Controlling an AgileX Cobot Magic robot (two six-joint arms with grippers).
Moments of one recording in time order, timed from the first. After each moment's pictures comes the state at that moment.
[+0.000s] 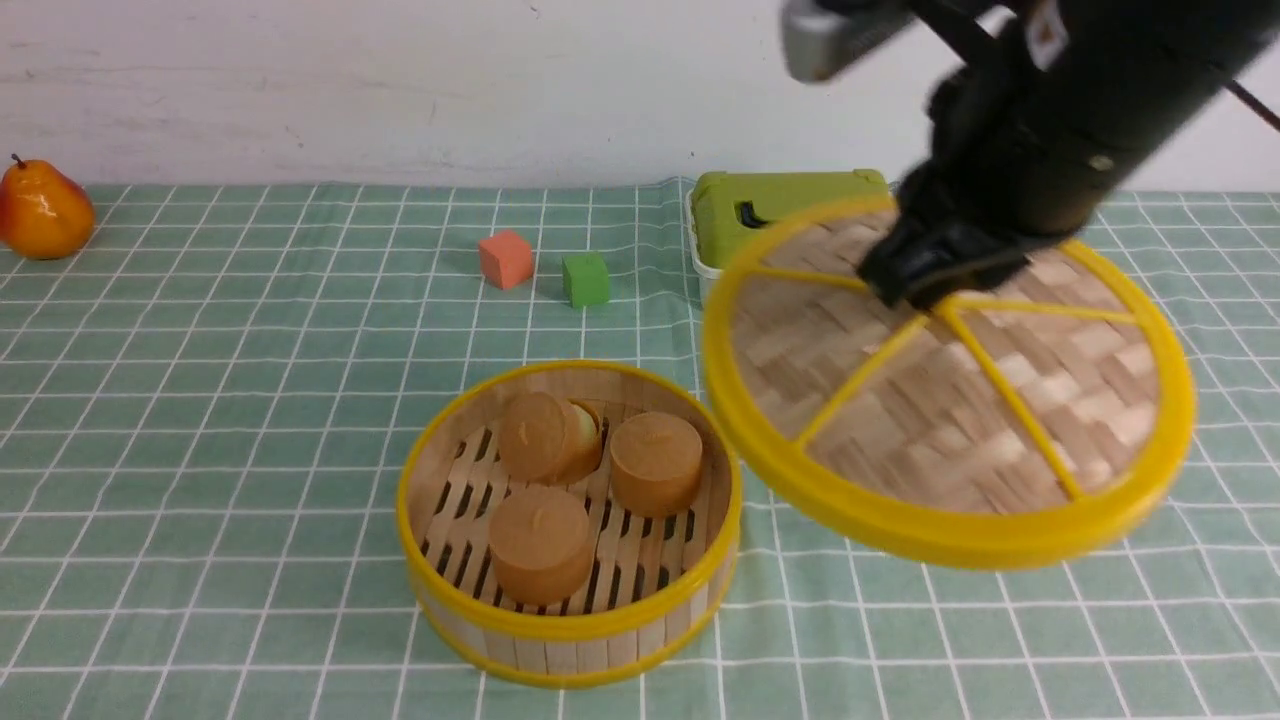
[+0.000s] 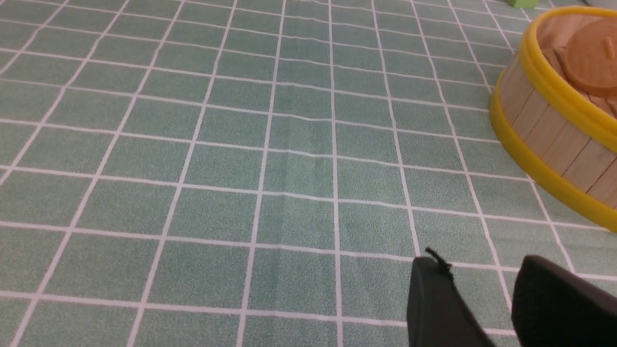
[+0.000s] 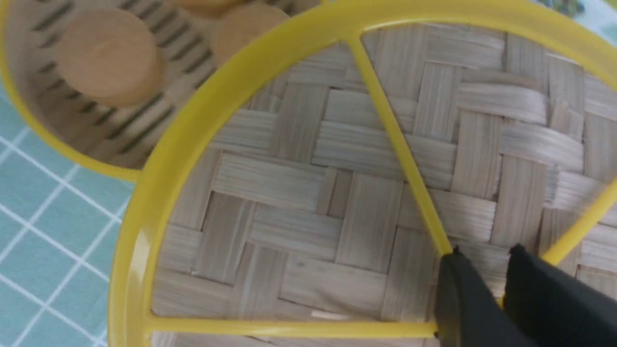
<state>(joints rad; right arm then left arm) 0.50 1.52 -1.57 -0.06 1.16 -0.04 -0.05 -0.01 0.03 0.04 0.39 -0.23</state>
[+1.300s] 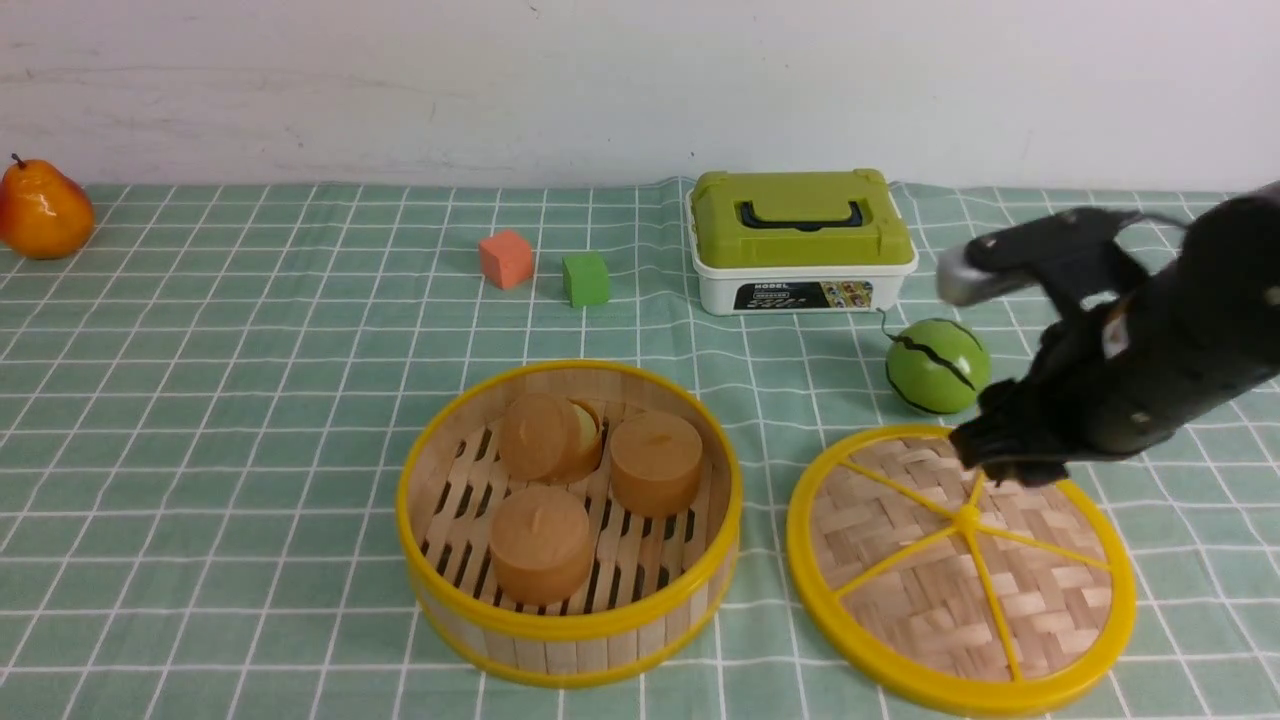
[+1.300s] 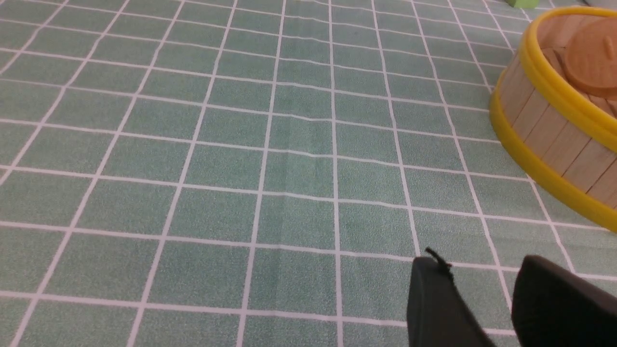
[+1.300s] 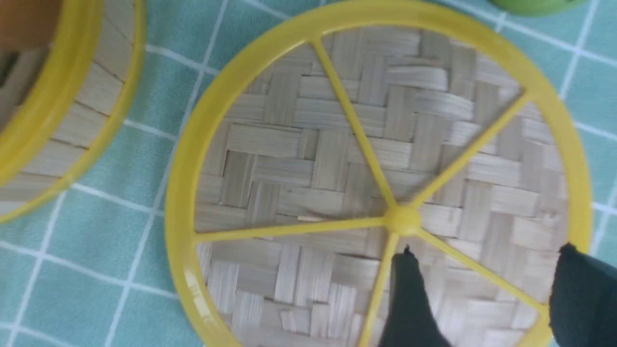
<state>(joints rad) 0.33 1.45 -1.12 -0.06 0.75 0.10 -0.05 -0.01 0.03 0.04 0.39 -0.23</state>
